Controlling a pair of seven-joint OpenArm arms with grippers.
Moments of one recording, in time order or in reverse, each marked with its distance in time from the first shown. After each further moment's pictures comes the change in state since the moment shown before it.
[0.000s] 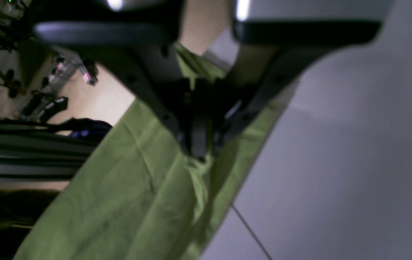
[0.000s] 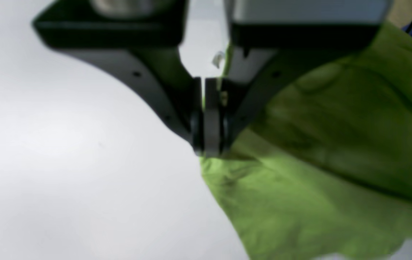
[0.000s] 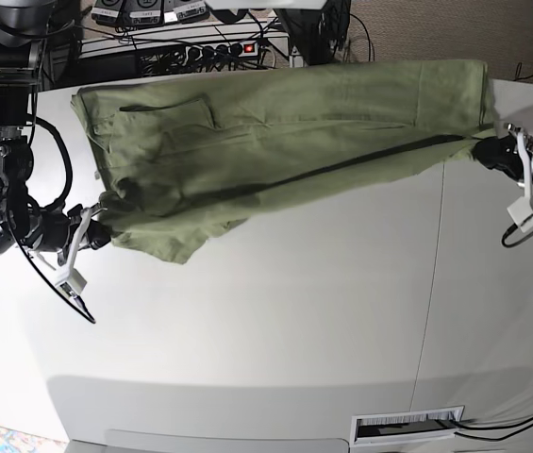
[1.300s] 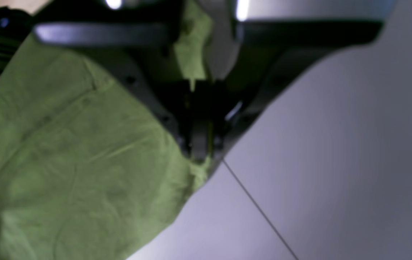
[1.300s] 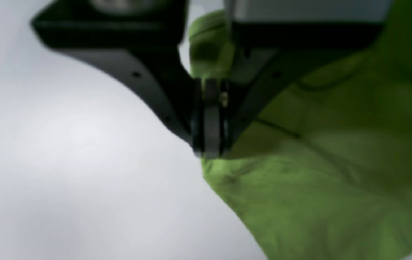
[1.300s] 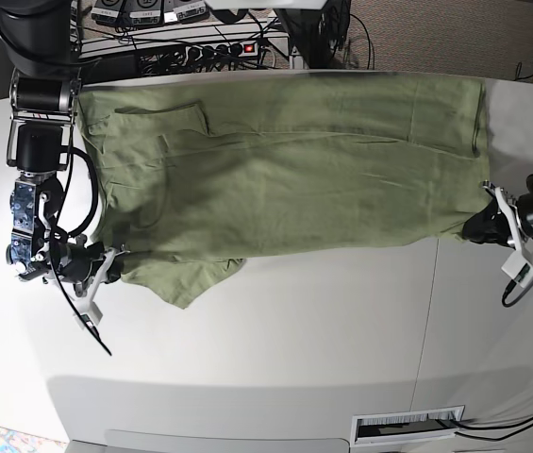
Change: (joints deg) left arm -10.6 7.7 0.0 -2.5 23.4 0.2 -24.6; right arm 12.2 -10.9 0.2 -20.4 -24.3 -0.2 15.5
